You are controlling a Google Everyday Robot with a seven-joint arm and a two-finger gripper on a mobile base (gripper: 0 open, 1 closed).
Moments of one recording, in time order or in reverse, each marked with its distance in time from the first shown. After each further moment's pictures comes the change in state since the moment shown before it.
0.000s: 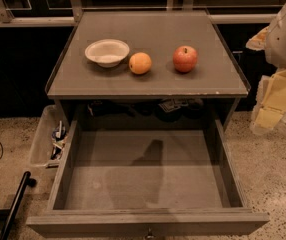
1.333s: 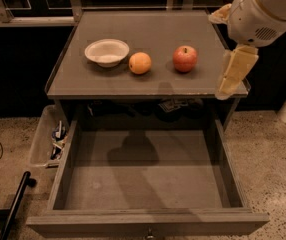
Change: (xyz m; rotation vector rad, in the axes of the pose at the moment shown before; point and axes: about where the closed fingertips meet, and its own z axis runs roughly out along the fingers) arm -0.059 -0.074 0.025 0.101 -0.167 -0.181
